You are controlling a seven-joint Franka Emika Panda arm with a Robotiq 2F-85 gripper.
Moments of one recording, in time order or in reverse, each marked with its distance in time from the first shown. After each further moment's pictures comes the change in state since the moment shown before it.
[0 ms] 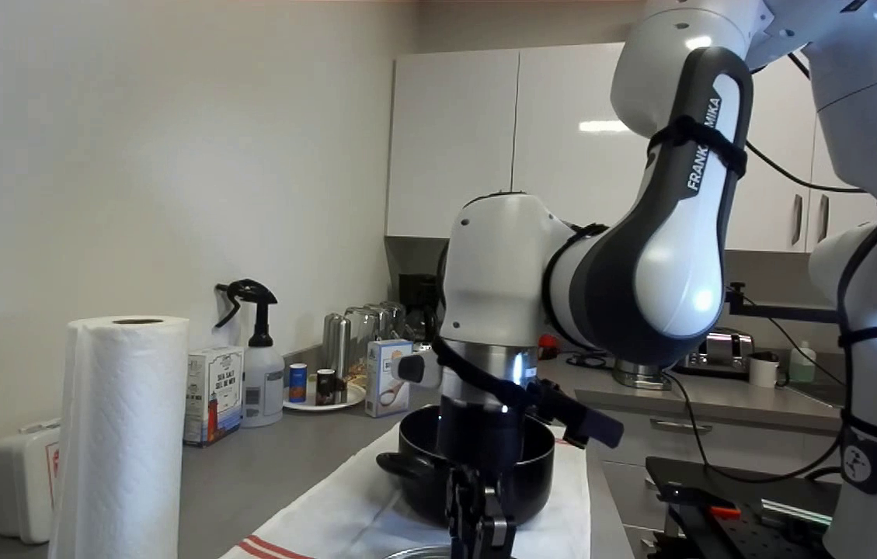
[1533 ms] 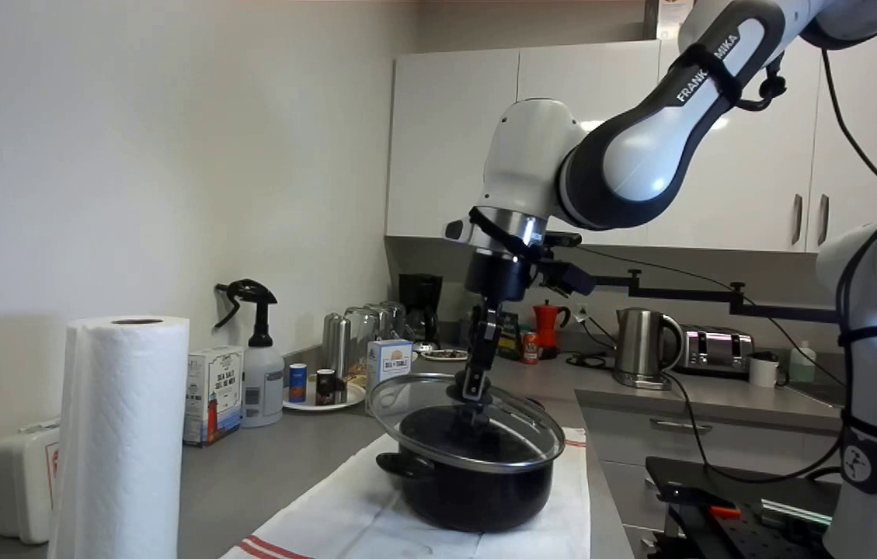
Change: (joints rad) arm -0.111 -0.412 -0.176 -0.115 -0.088 -0.161 0.021
